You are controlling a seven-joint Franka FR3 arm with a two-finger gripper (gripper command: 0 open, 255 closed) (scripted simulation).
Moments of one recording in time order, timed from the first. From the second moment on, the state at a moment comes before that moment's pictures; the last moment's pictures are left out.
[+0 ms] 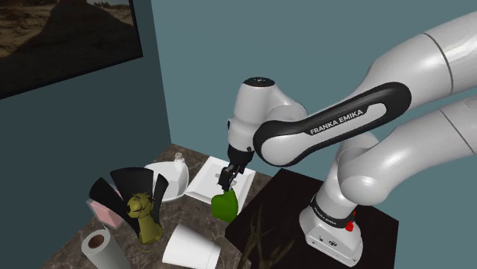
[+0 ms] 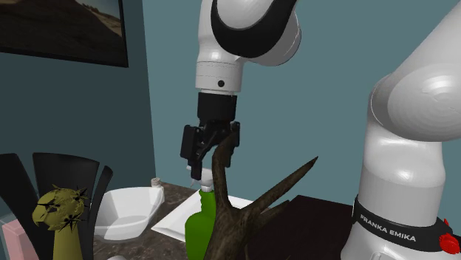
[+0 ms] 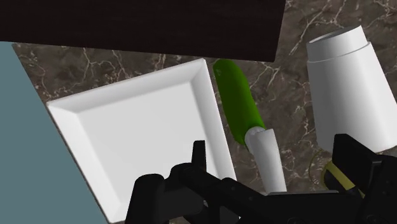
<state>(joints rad) 0.23 -0.61 0.40 -2.89 0.36 2.37 0.18</state>
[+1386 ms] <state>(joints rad) 0.23 -0.54 0.43 -2.91 0.38 2.47 0.18</state>
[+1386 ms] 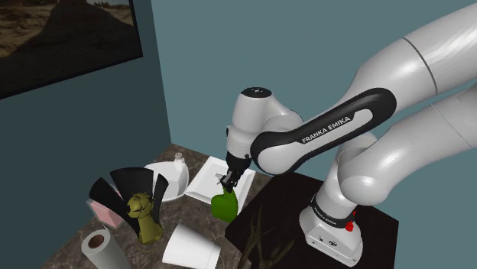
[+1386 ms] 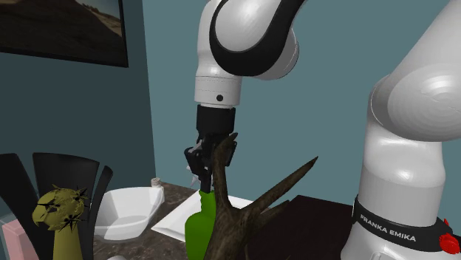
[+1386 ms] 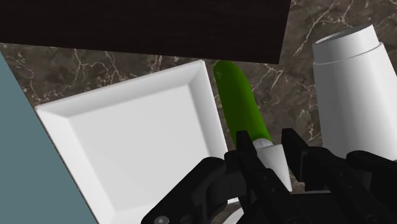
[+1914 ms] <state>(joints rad) 0.23 -0.64 0.40 -2.87 0.35 2.33 0.19</state>
